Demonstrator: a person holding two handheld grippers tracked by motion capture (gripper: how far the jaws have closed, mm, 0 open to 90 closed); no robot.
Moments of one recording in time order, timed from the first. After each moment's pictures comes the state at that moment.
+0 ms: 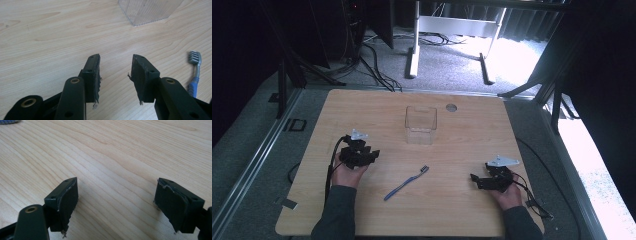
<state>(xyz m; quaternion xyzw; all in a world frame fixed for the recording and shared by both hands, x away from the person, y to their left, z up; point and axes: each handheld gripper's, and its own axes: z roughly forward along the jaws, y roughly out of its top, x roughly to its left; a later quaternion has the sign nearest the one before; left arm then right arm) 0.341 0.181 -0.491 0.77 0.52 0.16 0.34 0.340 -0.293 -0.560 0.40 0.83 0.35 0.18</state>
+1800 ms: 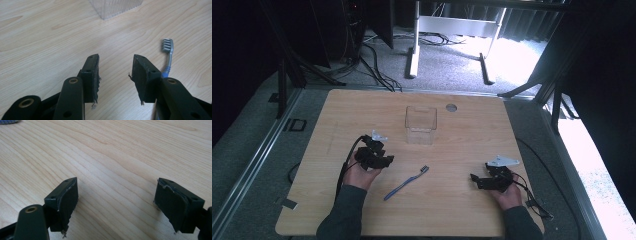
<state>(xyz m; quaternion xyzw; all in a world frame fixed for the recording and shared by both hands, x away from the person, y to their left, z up) 0.340 0.133 -0.478 0.82 0.47 0.13 0.30 0.340 -0.293 -0.560 0.40 0.82 0.35 0.17</state>
